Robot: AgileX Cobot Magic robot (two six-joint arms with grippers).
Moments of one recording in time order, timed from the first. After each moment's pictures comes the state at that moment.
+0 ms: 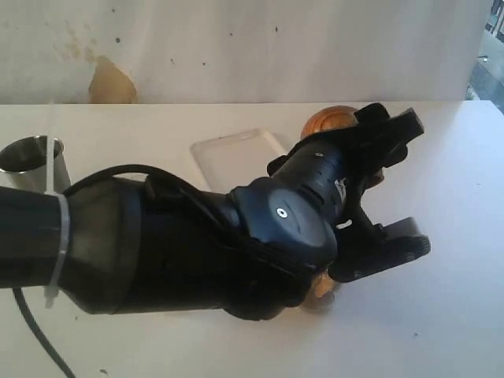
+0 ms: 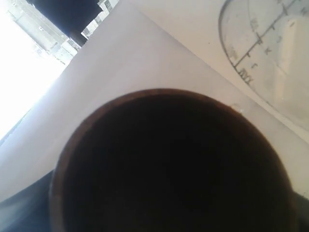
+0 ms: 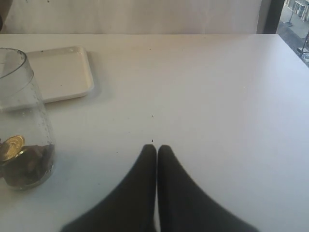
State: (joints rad) left arm -1.21 1.88 -1.29 1.72 0.71 0.34; right arm 0.02 0.00 -0.01 -0.08 0.34 0.13
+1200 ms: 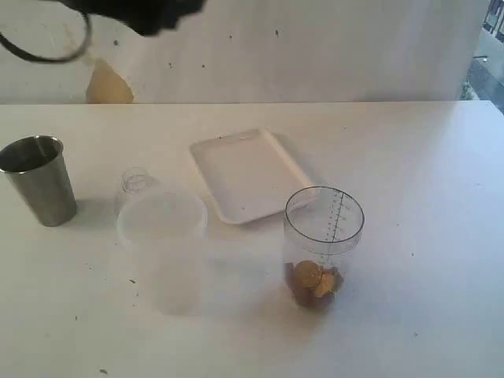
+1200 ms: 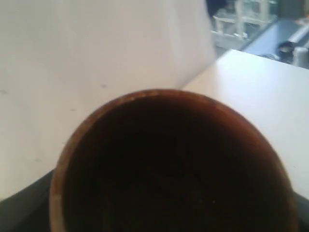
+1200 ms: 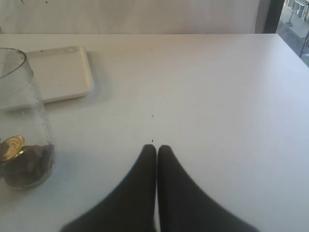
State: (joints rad) left arm -0.66 1.31 -1.28 0.11 0.39 0.14; right arm 0.02 0.00 -0.01 -0.08 0.34 0.13
